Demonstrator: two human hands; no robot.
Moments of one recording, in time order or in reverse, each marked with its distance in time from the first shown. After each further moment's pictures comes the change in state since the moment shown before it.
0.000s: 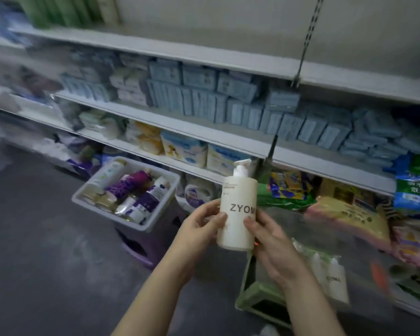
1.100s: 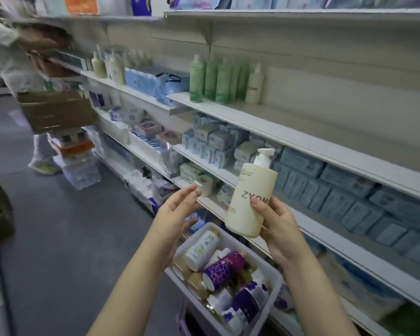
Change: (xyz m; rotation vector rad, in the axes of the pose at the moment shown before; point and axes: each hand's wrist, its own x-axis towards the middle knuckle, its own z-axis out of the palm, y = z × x) left_hand 0.097 0.190 -0.439 -0.185 0.466 0.274; right_hand 0.292 -0.006 0.398 -0.163 -0.210 -0.112
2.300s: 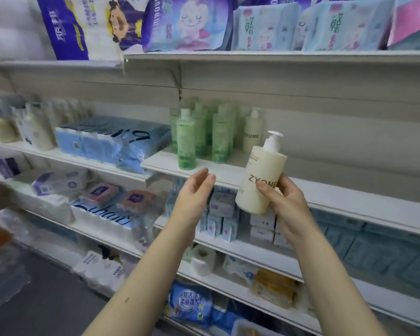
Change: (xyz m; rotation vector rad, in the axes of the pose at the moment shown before) left_hand 0.396 0.124 -0.033 0.137 -0.343 0.157; right_hand 0.338 -0.044 0.129 -0.183 0.357 -0.391
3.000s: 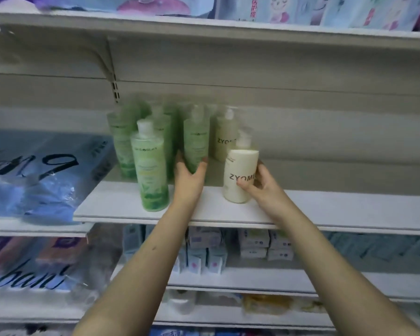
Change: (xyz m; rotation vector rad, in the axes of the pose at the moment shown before) left_hand 0.246 -0.054 0.029 0.173 -0.133 0.032; right_hand 0.157 0.051 0.021 -0.396 0.118 0.026
